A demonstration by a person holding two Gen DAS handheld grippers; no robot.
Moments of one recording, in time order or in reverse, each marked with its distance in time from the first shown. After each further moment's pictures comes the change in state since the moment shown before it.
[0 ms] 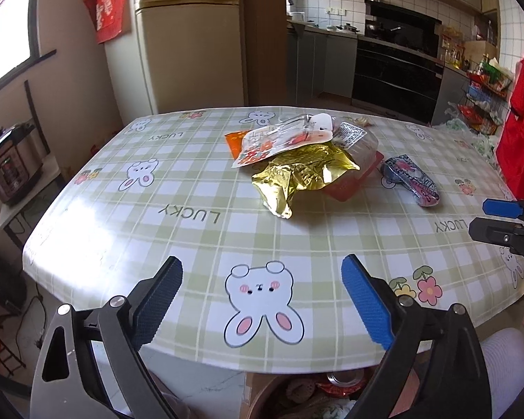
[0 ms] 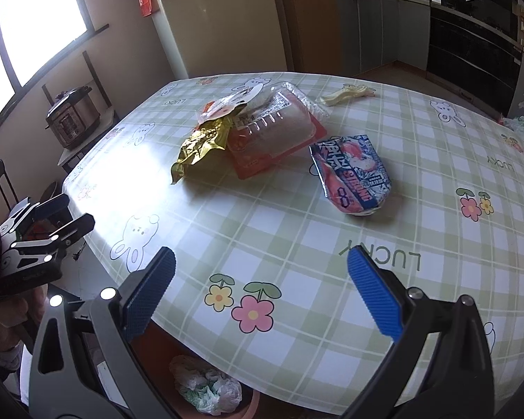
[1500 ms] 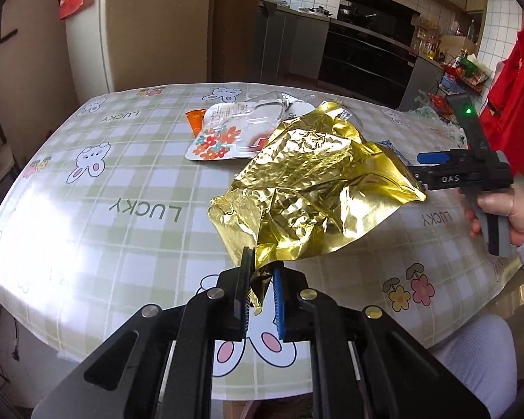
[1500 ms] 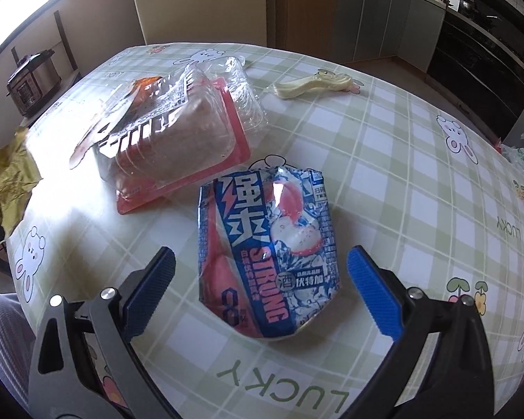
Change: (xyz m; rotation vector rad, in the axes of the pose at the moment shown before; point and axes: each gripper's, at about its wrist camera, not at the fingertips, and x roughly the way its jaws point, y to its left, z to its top) left arm 0.039 0.018 0.005 -0.025 0.084 -0.183; right arm 0.116 -0.077 0.073 -0.134 0.136 -0.140
